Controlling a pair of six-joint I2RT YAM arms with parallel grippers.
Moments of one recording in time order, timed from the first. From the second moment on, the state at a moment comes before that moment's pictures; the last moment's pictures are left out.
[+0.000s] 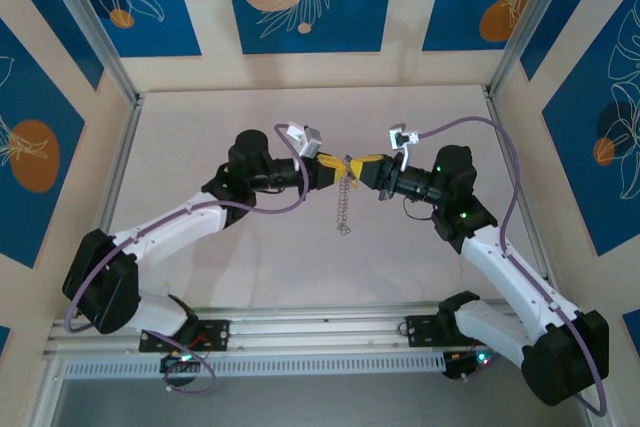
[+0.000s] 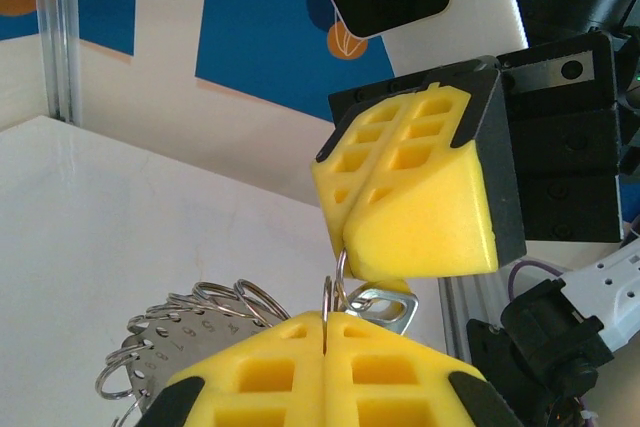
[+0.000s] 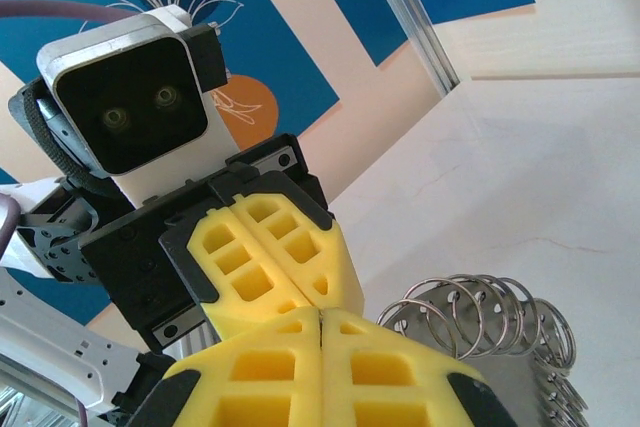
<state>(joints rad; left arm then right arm) -0.69 1.41 0.98 0.34 0.74 -0.20 0.37 0.97 0.73 0.17 -0.75 0.54</state>
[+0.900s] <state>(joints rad) -0.69 1.42 0.98 0.35 0.71 -0.20 0.36 0.97 0.74 0.12 -0.68 0.51</state>
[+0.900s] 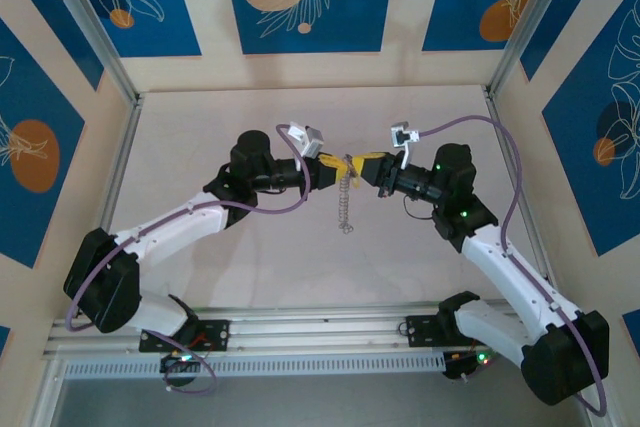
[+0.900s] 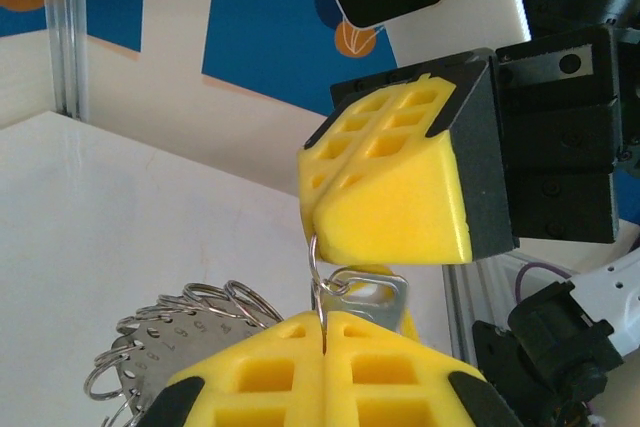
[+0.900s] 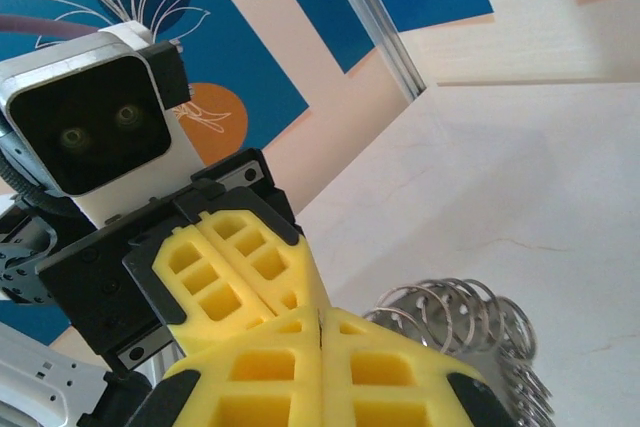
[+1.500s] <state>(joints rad) -0.70 1.42 0.98 0.39 0.70 -0.20 0.31 0.97 0.72 0.11 -0.79 0.53</state>
